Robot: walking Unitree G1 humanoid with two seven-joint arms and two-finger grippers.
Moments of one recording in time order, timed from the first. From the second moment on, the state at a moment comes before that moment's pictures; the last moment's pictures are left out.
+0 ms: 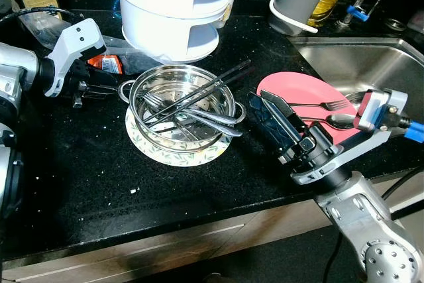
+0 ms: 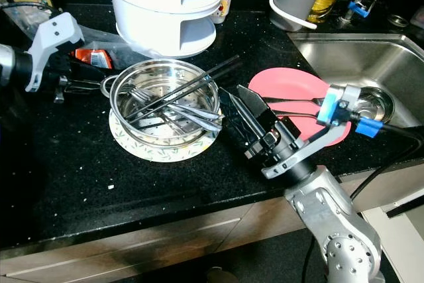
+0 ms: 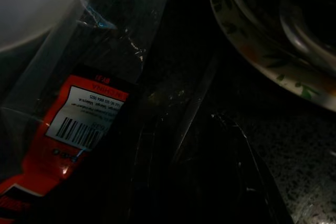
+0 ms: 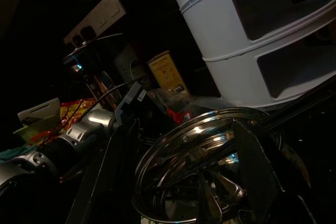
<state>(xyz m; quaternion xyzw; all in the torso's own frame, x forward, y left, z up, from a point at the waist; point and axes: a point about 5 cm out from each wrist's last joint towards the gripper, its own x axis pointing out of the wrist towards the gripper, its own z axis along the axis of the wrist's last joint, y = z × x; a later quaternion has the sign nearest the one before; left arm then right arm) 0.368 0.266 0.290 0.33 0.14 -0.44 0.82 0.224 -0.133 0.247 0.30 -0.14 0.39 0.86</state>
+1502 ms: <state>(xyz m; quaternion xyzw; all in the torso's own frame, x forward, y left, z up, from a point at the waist) 0.358 0.261 0.345 0.23 -0.07 -0.45 0.86 0.227 -0.132 0.247 0.31 -0.14 0.39 0.86</state>
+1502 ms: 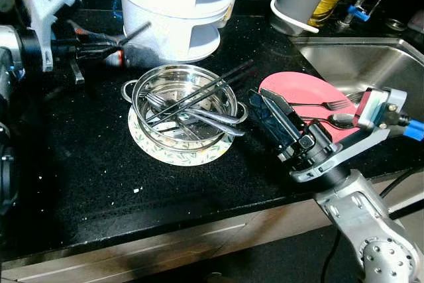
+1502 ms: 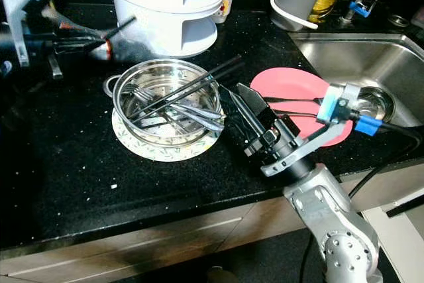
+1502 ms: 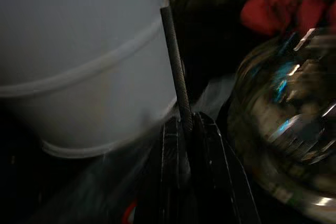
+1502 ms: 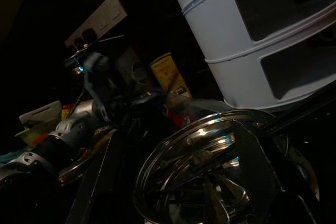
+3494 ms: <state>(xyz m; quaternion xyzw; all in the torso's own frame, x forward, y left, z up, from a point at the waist) 0.254 0.130 0.290 -0.10 -0.16 -0.36 0.91 0.269 -0.128 0.209 0.31 -0.12 0.33 0.88</state>
